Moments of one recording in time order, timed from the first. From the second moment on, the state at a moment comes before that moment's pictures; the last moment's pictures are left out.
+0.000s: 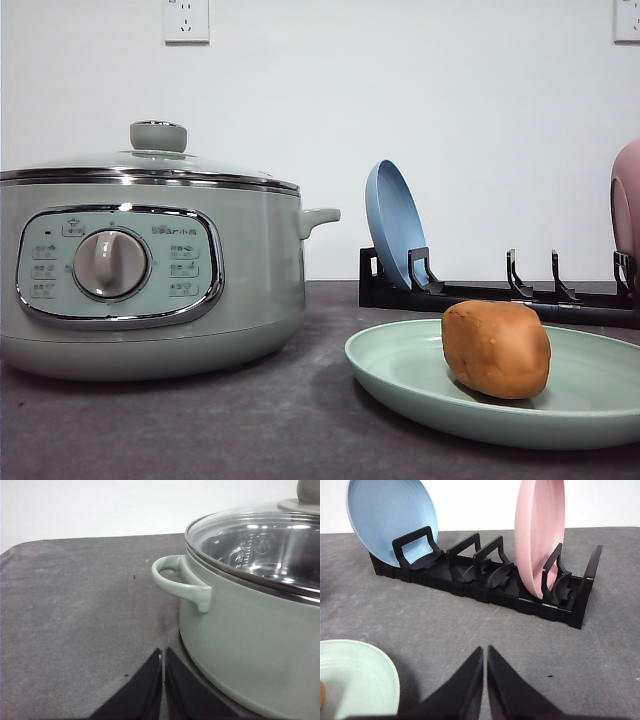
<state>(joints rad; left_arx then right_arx) 0.05 0.00 0.03 -0.18 0.12 0.06 -0.05 0.01 0.02 -0.16 -0.13 0.07</state>
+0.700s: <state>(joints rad) 0.05 0.00 0.03 -0.18 0.12 0.06 -0.05 0.01 0.02 -0.16 -0.13 0.07</state>
